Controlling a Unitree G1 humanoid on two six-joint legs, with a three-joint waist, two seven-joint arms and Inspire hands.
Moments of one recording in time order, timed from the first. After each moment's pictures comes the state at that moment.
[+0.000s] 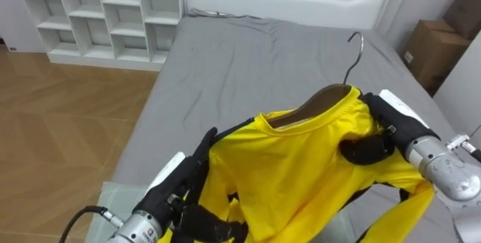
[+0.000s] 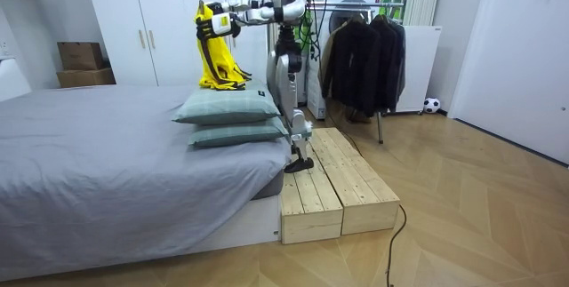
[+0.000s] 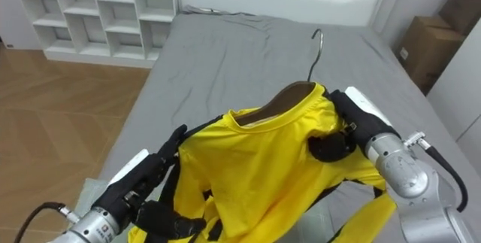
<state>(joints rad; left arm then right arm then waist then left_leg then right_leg) 0.08 0.34 -0.18 -0.09 0.07 0.05 -0.30 -0.30 -0.46 -0.01 0.27 -0.35 0.09 0.27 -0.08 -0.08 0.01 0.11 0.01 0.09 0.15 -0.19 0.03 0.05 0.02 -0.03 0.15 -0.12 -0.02</state>
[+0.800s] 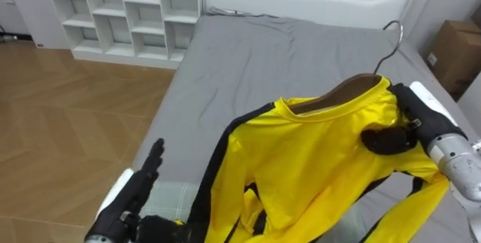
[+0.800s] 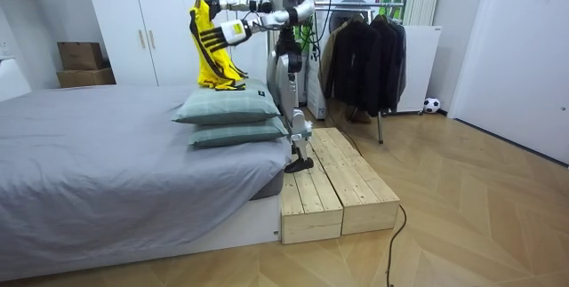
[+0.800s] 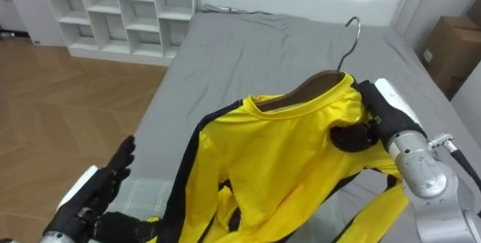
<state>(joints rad) 0.24 0.29 0.08 0.03 0.07 -0.01 -0.17 -0.29 -0.48 -0.11 0.26 -0.38 0.06 0.15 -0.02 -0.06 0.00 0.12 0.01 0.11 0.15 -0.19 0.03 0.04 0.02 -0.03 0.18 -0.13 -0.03</state>
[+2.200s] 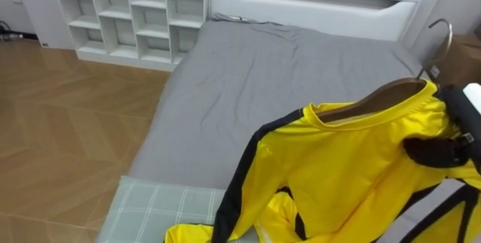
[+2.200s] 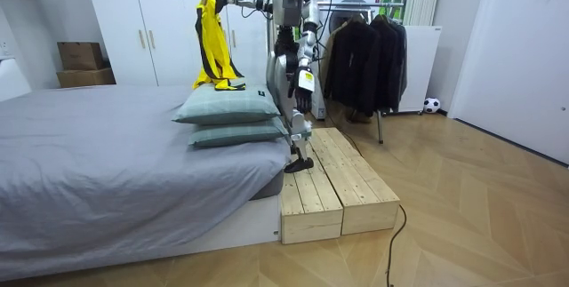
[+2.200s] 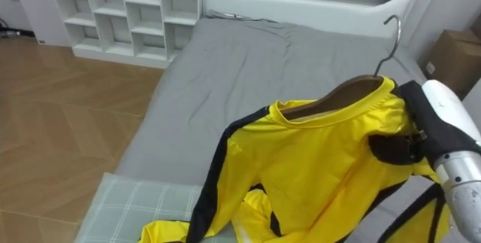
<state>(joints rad) 0.36 0.25 0.32 0.92 -0.04 -0.04 0.27 -0.03 -0.51 -0.21 -0.09 -0.48 0.09 0.16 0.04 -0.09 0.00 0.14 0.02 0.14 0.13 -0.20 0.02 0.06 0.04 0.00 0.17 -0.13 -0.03</state>
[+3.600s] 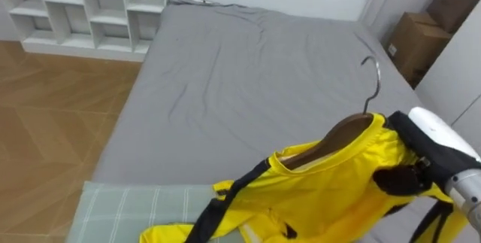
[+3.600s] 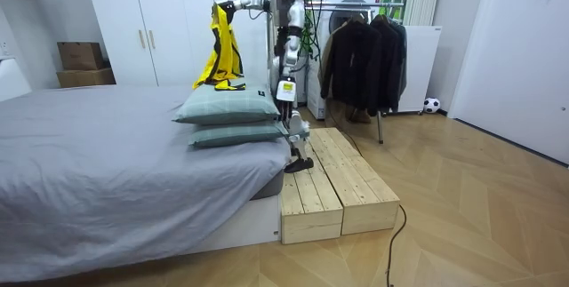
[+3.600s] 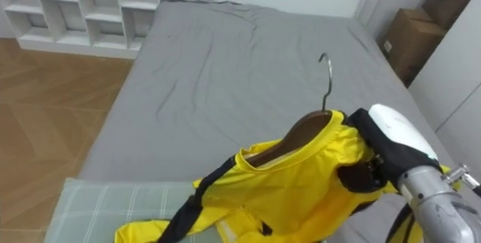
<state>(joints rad) 0.22 0.29 0.16 1.11 -0.01 0.02 0.01 0.02 -0.50 -0.07 -0.20 -0.56 0.13 0.33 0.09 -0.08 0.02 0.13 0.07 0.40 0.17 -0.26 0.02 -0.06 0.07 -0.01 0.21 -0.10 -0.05</state>
